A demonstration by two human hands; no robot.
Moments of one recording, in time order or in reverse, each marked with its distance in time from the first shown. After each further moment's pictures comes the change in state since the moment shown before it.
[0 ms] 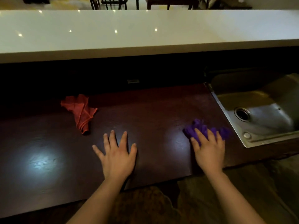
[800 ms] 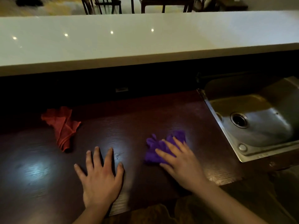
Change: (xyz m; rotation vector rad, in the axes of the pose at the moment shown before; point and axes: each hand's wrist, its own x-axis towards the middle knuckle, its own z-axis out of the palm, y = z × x) left_hand 0.000 0.005 0.010 0.092 0.069 -0.012; right_hand 0.022 -0.016 0.017 -0.010 -0.177 -0.697
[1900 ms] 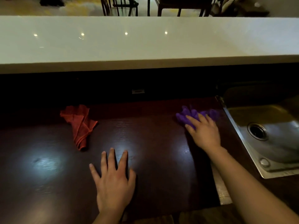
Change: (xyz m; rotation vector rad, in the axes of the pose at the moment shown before) left_hand 0.000 -0.004 0.005 -0.024 0.015 -0.007; right_hand 0.110 0.070 -0.016 -0.087 -0.026 0.443
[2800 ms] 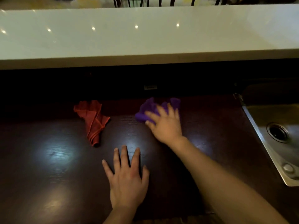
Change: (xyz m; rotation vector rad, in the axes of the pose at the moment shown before) left_hand 0.003 0.000 0.003 0.035 0.031 0.031; right_hand 0.016 -0.170 0.020 0.142 -0.004 -0.314
